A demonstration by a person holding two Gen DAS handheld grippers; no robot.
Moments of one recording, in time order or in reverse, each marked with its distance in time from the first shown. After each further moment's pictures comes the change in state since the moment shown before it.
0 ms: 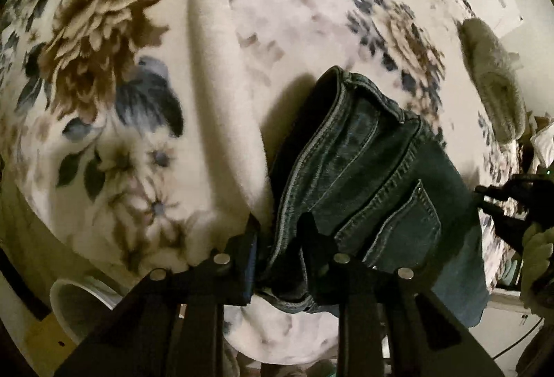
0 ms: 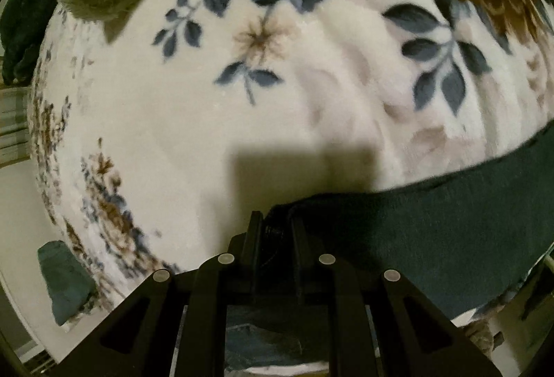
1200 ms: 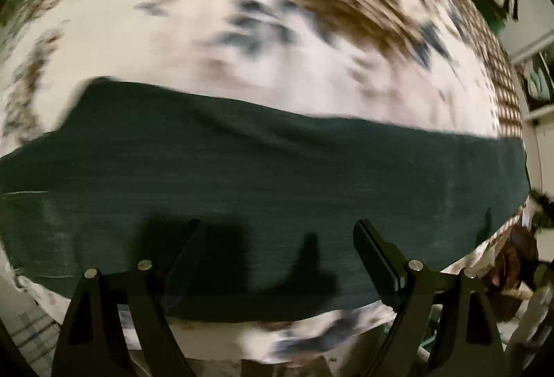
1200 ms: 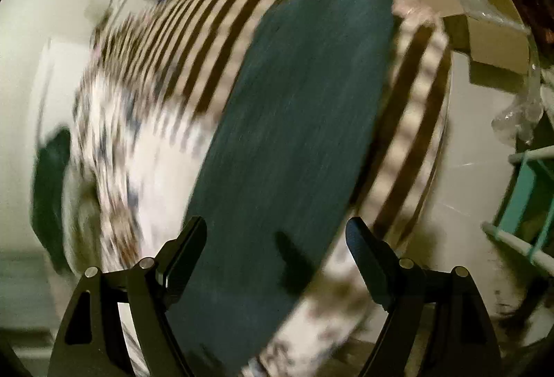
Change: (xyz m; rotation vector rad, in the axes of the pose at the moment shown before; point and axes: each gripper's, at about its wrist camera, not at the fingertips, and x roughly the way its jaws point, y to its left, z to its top) left arm 0.110 -0.405 -0.186 0.689 0.146 0.131; right arm -0.182 -0.538 -0.015 0.545 -0.509 0.263
